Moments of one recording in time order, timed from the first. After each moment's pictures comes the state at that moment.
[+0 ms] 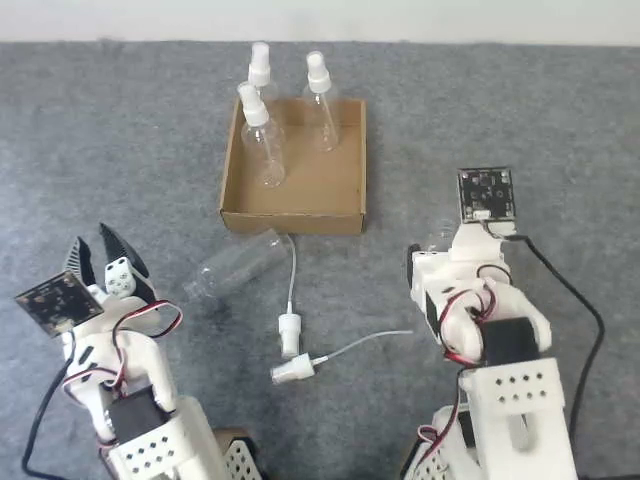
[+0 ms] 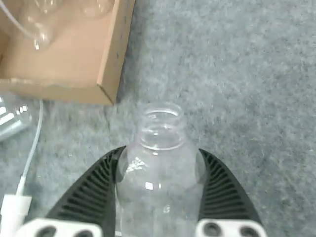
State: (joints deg) left arm -31.7 -103.3 94.6 34.9 12.6; right arm -12.0 -60.8 57.8 58.3 -6.6
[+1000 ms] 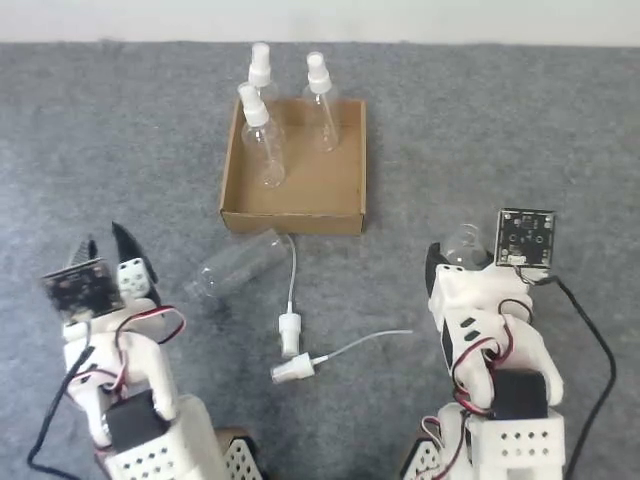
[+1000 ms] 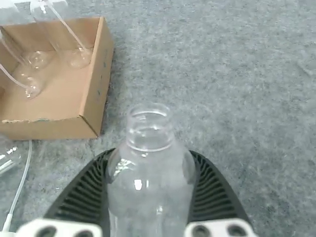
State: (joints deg) left arm -28.6 -103.3 87.3 43.9 1.8; right arm -6.1 -83.0 69.9 56.4 -8.3
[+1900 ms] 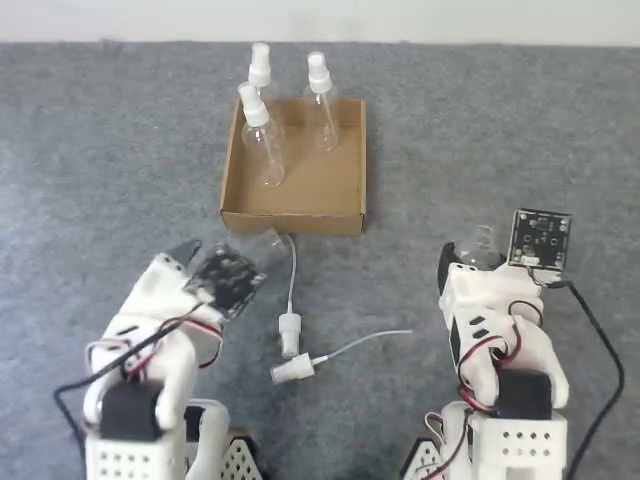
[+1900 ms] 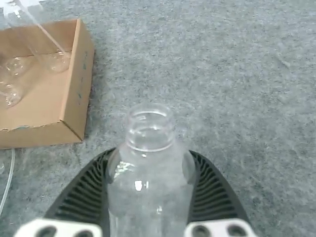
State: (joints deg) left arm -2.5 -87.2 66.5 69.8 -33.2; right arm -1.9 -83.0 69.9 56.9 -8.3
